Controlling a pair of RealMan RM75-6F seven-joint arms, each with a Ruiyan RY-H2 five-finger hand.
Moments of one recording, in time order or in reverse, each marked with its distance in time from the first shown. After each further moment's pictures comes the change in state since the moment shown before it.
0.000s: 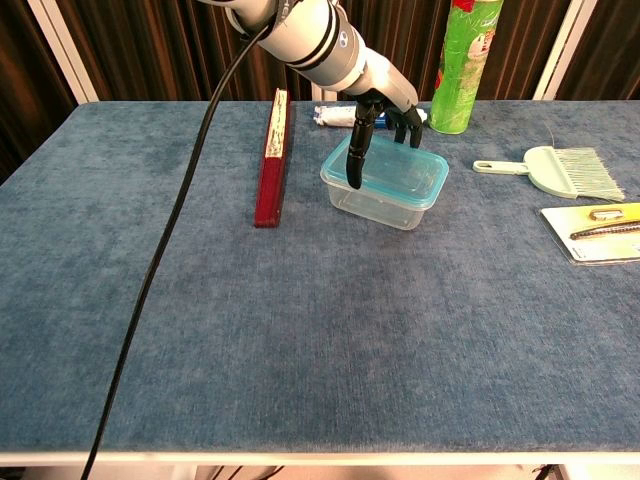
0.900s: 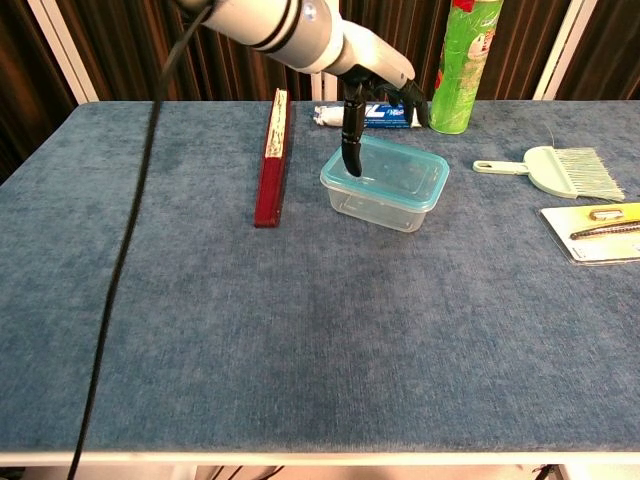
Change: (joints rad) left arm 0.008 0.177 0.093 -0.356 -0.049 0.310 -0.047; right arm -0.005 -0.001 -0.001 0.011 -0.035 0.017 0.023
